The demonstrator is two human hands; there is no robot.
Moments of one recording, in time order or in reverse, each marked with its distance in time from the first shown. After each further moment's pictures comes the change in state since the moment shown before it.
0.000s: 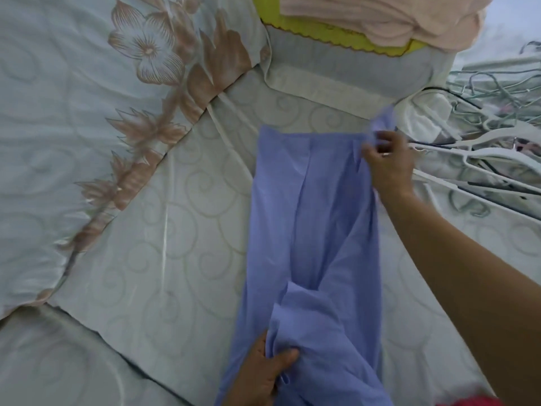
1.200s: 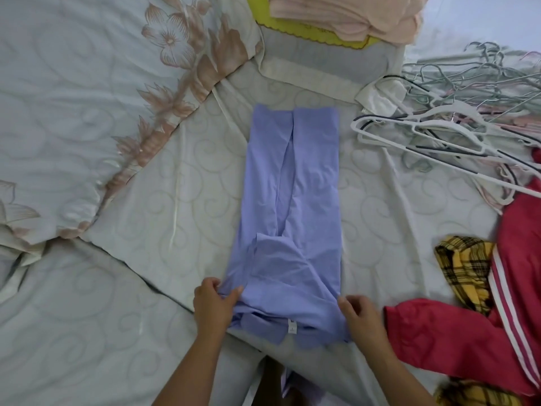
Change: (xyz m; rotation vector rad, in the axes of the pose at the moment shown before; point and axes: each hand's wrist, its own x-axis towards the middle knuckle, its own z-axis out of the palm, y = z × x) left_hand -0.040 -0.046 -0.052 0.678 0.681 0.252; right_hand -0.315 0.118 -0.135 -0.182 -0.349 0.470
